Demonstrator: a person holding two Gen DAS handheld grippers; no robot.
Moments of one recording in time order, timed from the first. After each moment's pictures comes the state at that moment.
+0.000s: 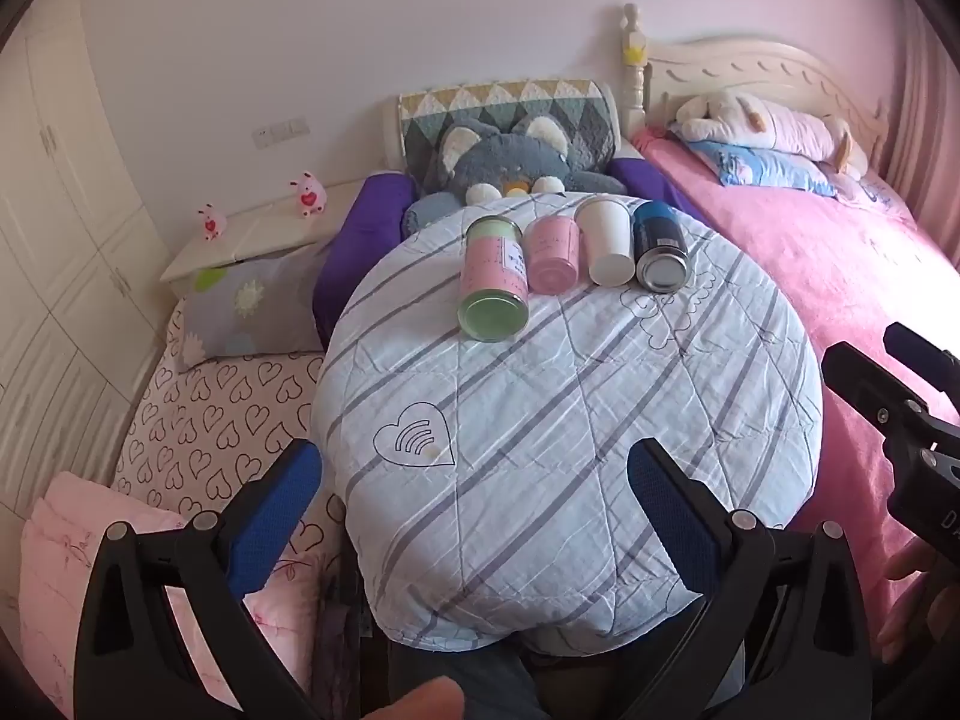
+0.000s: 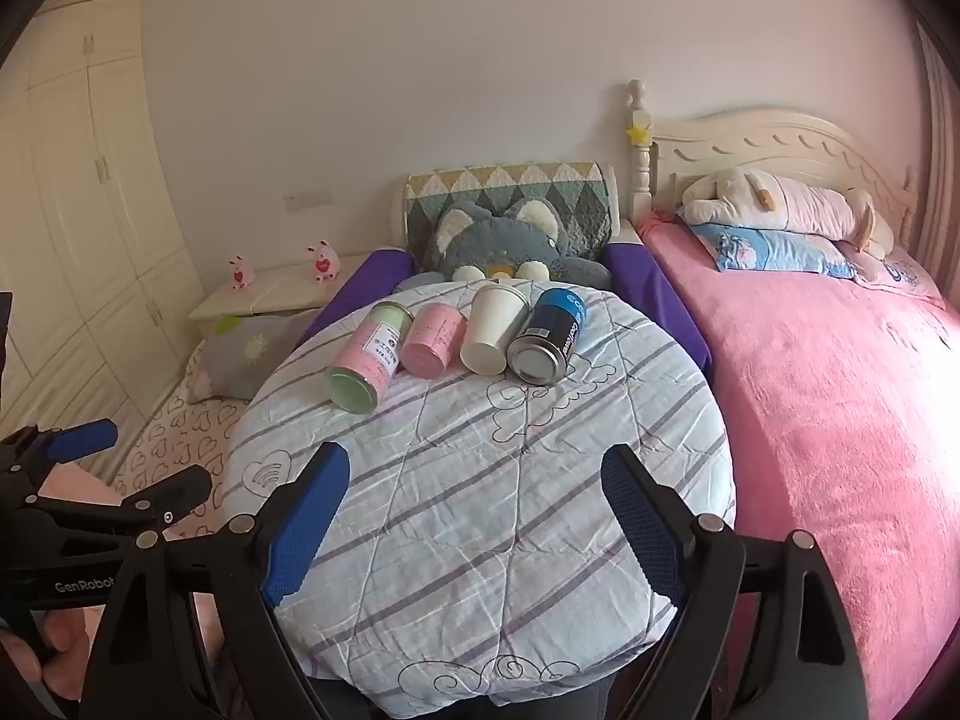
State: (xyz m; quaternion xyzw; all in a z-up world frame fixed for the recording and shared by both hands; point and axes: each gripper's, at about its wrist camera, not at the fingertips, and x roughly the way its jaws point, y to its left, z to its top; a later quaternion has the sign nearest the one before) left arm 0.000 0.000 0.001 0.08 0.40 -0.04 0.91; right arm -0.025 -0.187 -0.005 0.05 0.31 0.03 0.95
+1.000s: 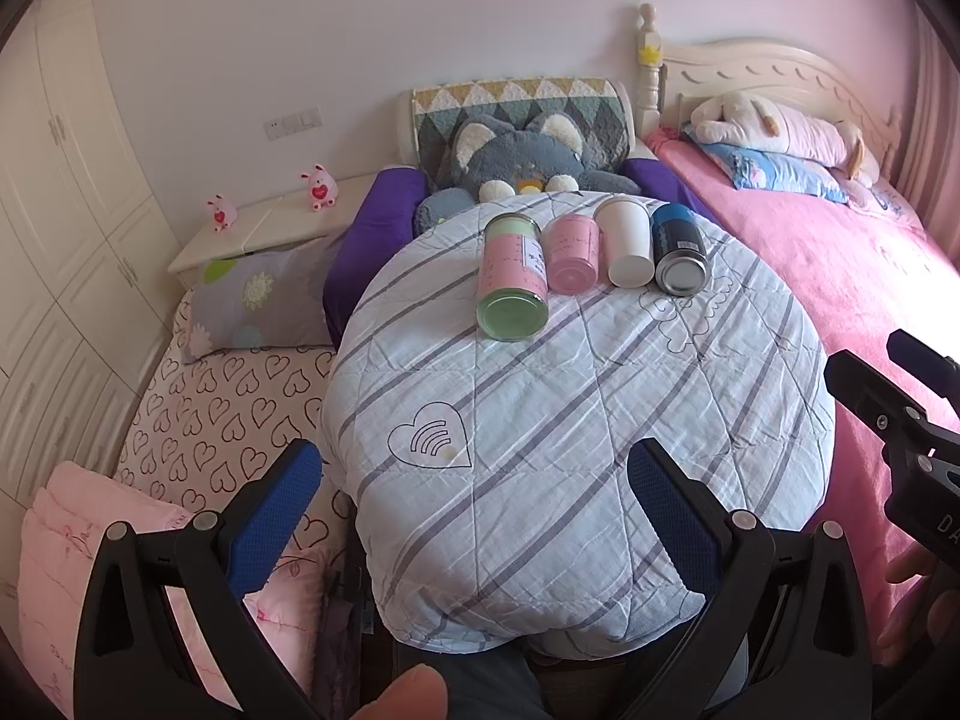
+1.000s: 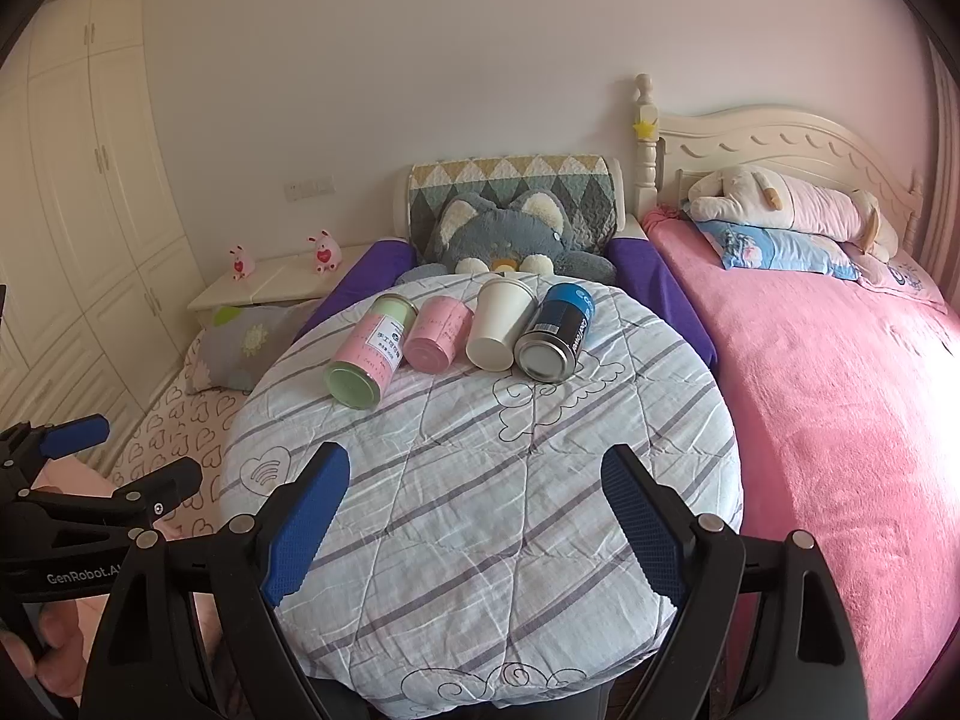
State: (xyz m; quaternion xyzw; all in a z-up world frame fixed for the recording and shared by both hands) left arm 0.007 0.011 -0.002 0.07 0.40 -0.03 0.91; right arm -0.017 -0.181 -0.009 0.05 0.32 0.03 0.94
